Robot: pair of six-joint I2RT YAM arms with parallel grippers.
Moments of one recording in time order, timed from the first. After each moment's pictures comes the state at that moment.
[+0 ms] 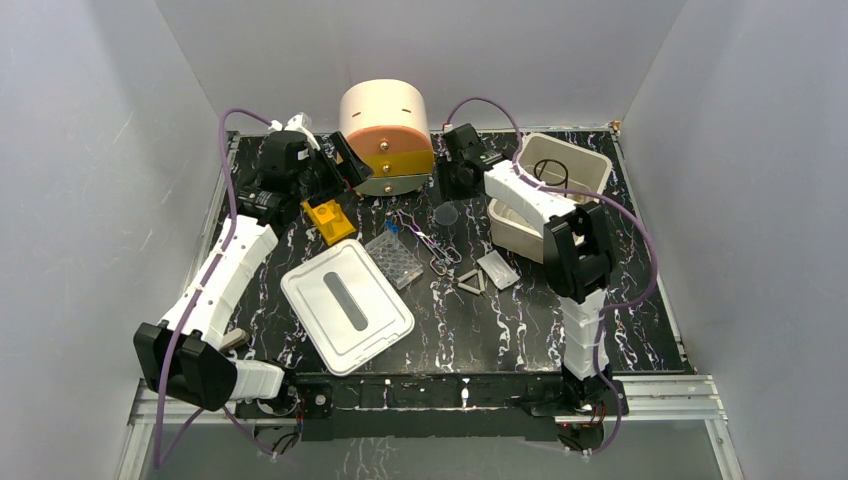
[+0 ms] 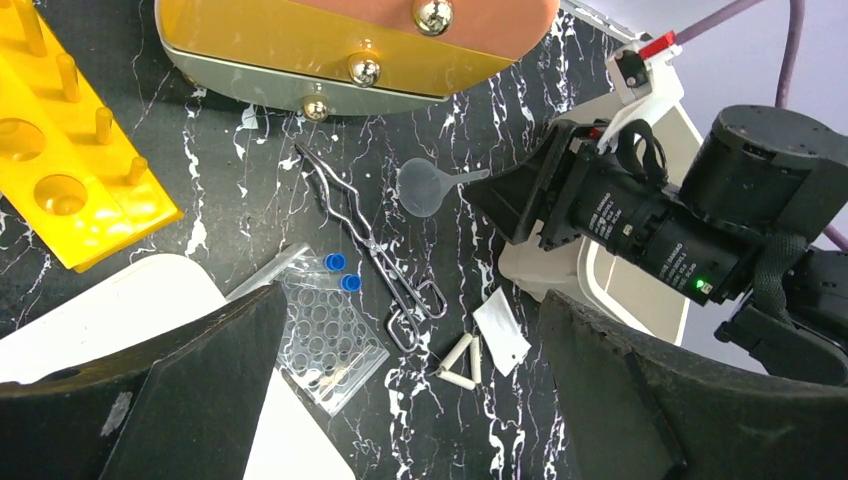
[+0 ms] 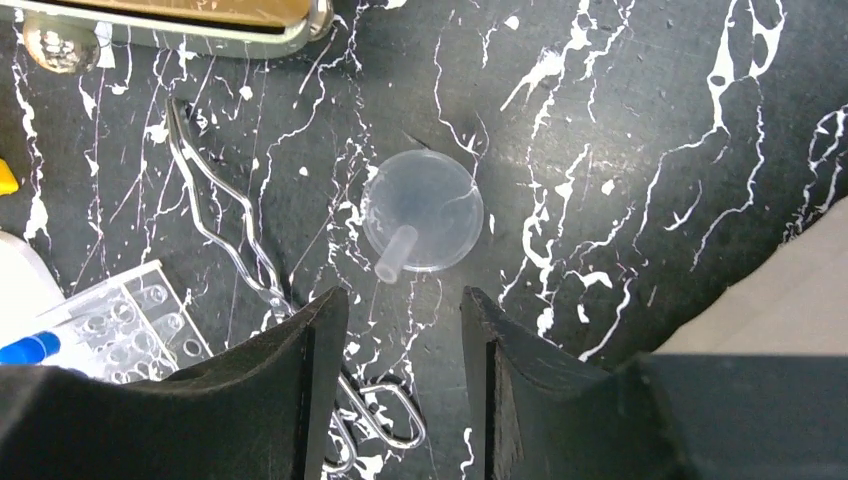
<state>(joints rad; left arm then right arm) -0.30 1.32 1.32 -0.50 0.10 -0.67 0.55 2.04 1.75 -0.61 0.06 0.29</state>
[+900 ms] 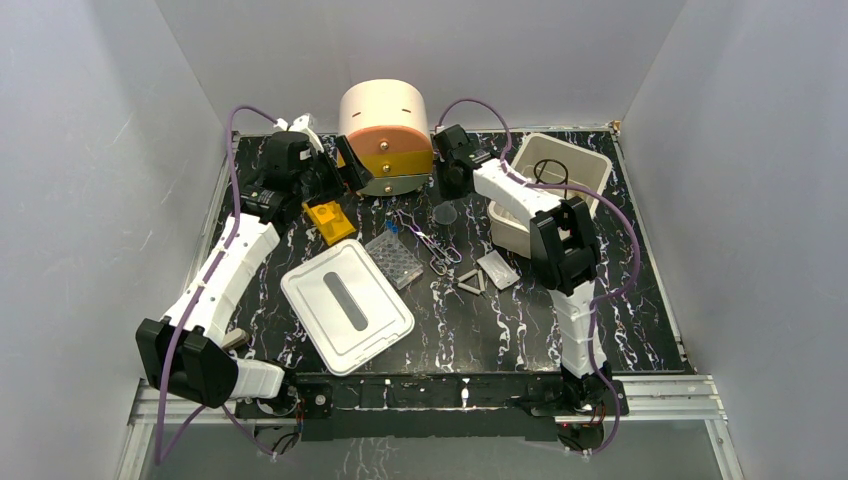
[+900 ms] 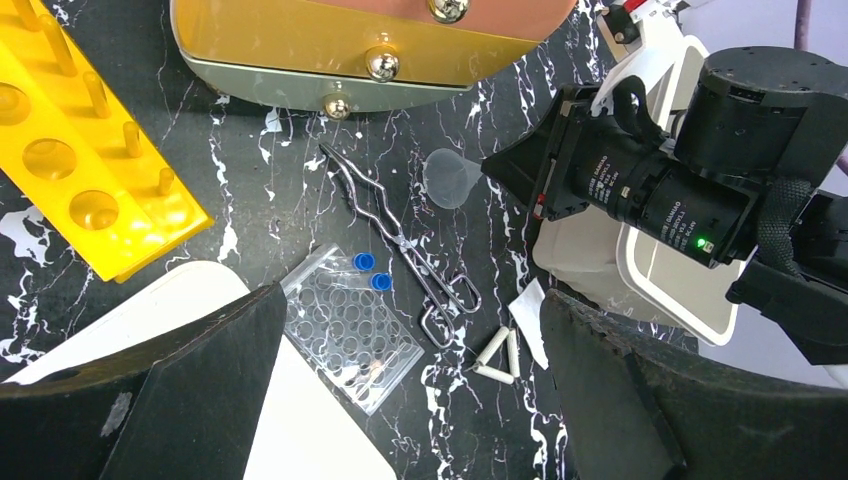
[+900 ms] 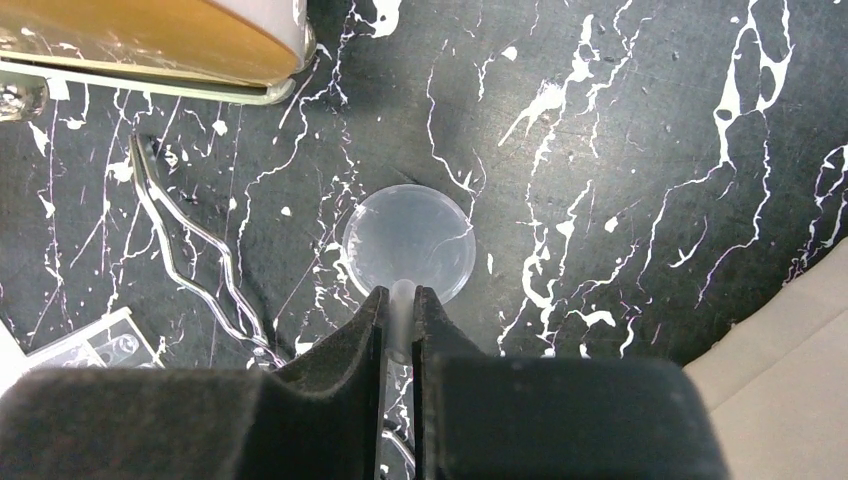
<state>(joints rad) -0.30 1.34 1.31 -0.51 0.11 -0.58 0.57 2.17 1.86 -0.64 0.11 0.28</state>
